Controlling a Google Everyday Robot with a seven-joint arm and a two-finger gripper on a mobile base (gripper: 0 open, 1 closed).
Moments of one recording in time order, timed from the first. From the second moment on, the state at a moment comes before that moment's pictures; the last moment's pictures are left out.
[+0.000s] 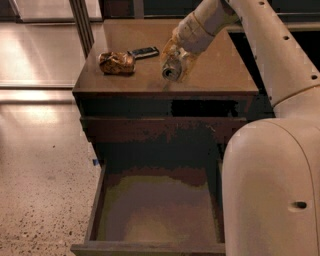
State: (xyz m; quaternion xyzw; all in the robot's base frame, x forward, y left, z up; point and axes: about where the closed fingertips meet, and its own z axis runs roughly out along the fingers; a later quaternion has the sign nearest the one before) arm 0.713 -0.041 0.897 -0.91 0.26 0.02 0.33
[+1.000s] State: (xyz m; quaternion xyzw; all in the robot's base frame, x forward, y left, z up) arm 0.720 -0.057 0.859 -0.88 0.29 0.06 0.38
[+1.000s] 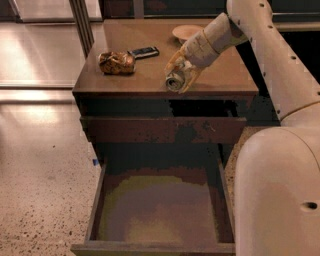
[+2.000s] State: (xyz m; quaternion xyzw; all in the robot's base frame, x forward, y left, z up) arm 0.720 -0.057 0.858 -0.88 0.29 0.06 0.38
